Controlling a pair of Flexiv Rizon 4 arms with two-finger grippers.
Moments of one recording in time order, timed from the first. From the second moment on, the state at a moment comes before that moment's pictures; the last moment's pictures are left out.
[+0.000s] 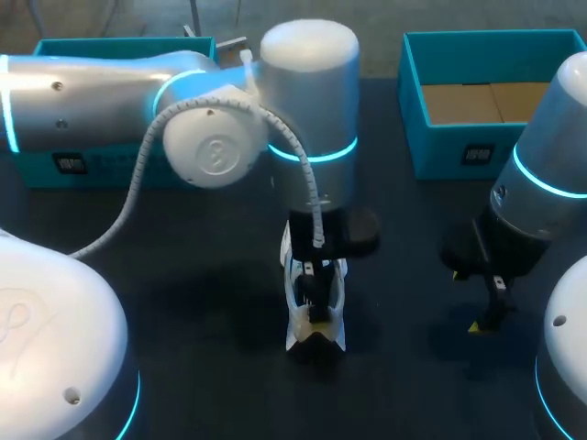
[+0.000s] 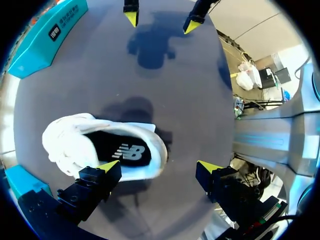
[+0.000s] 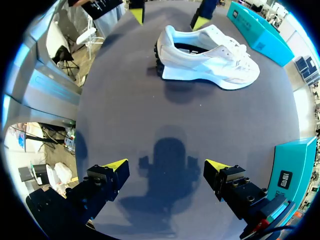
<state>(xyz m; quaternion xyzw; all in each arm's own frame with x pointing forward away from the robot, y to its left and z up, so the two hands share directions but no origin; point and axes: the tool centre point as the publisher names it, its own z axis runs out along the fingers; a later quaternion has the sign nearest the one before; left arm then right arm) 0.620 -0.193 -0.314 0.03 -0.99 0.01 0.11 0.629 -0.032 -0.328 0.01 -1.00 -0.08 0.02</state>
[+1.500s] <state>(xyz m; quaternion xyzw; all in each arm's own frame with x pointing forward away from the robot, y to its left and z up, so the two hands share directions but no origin) 0.594 -0.197 -0.378 0.03 -1.00 0.00 0.06 0.629 -0.032 -0.328 0.01 -1.00 -0.08 0.02</state>
